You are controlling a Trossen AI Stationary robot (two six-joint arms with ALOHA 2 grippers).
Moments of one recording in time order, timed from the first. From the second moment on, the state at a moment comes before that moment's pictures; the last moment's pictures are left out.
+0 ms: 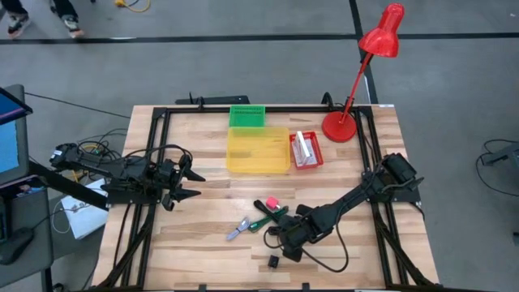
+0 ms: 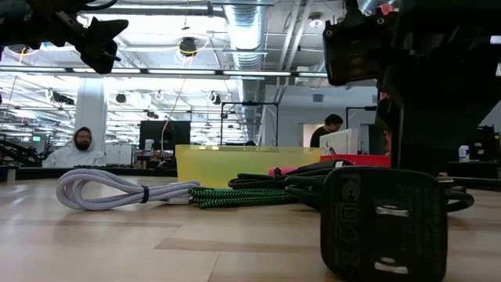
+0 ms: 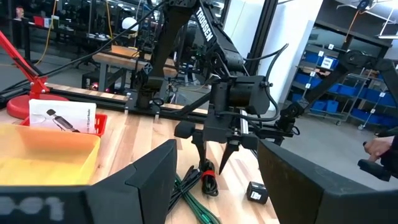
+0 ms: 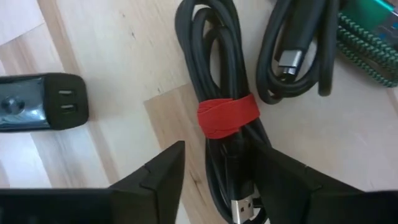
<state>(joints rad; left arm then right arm) -0.24 0.33 0.13 0.28 -0.05 -0.23 0.54 1.93 1.21 -0.57 0.09 0.87</state>
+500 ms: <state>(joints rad) -0.24 0.33 0.13 0.28 -0.05 -0.23 0.56 1.93 1.18 -0.56 0.12 0.95</state>
